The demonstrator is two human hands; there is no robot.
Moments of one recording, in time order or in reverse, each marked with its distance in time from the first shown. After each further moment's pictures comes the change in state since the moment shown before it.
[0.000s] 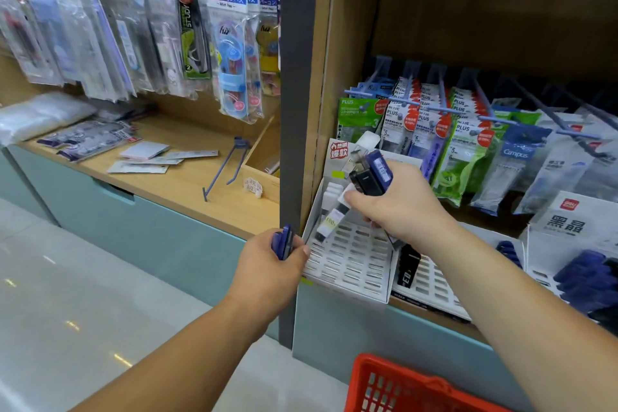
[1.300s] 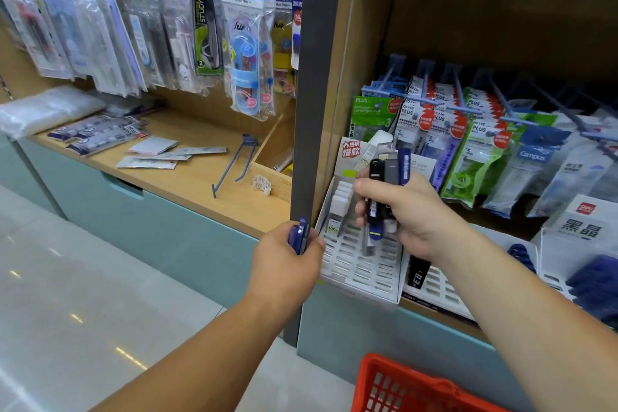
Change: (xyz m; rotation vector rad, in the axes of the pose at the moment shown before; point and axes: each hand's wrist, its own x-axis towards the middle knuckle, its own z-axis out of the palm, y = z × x) left_hand -0.003 0.008 0.004 -0.005 0.039 0.073; right_hand -0.003 -0.004 0.013 0.757 -0.138 0.251
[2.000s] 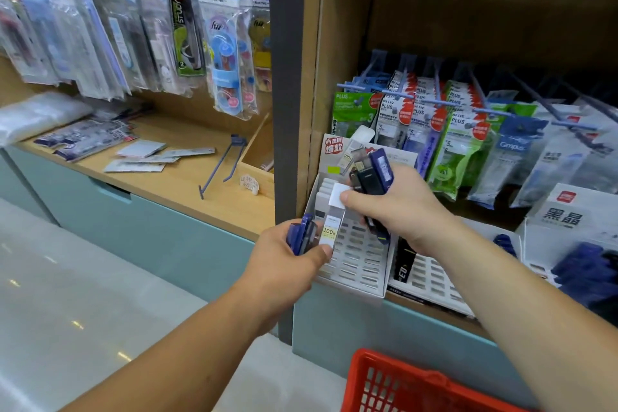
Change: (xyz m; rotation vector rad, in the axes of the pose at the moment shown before) left_hand -0.011 0.019 0.007 -0.135 -0.221 -0.049; right_hand 0.001 0.003 -0.024 -0.513 0.023 -0.171
